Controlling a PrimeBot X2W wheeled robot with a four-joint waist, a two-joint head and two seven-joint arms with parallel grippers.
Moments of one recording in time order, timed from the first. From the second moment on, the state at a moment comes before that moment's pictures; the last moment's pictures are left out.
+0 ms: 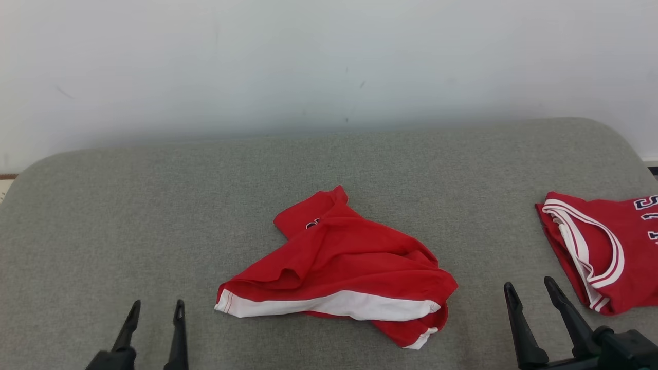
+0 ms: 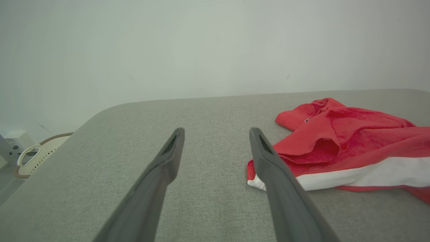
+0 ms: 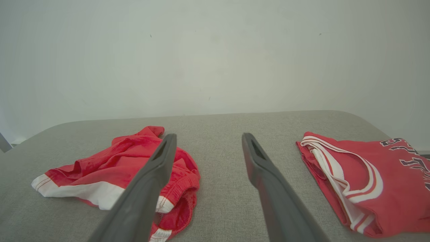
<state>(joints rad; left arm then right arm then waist) -0.04 0.23 -0.18 -0.01 -0.21 0.22 -0.18 0.13 -0.23 0.20 -0.20 0.25 0.13 -0.11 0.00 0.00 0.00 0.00</state>
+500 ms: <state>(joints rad) -0.23 0.26 -0.30 0.20 -0.29 0.04 0.07 0.09 -0.25 0.25 -0.19 0.27 0.13 -0.10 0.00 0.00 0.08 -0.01</state>
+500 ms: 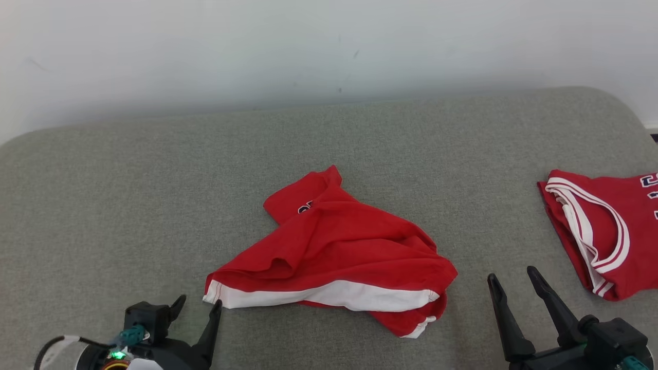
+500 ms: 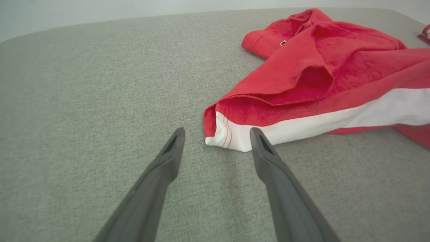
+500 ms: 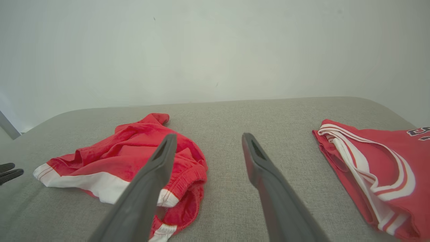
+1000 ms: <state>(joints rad) -0.32 0.25 -0.31 0.31 -0.33 -0.01 0.08 0.05 -0.26 0.28 -0.14 0.29 0.13 -0.11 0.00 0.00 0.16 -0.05</state>
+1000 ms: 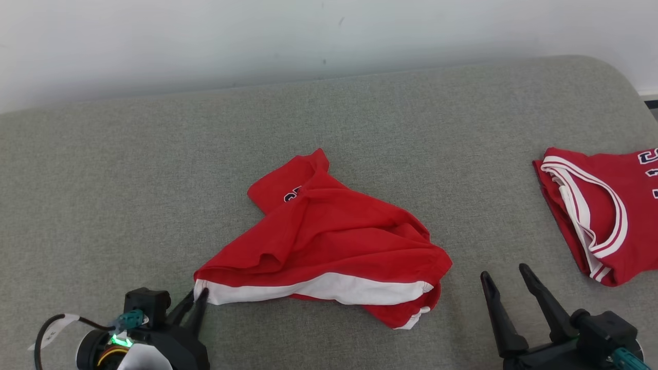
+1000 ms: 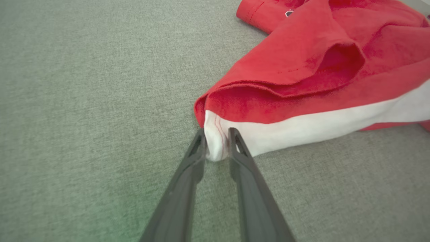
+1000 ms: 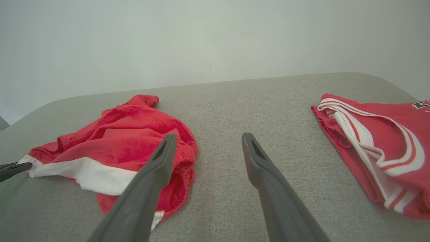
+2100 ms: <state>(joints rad) -0.37 0.24 -0.33 0.32 -0.33 0.02 0.02 -0.20 -0.42 0.70 0.13 0.52 0.13 -0.16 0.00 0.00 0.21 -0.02</state>
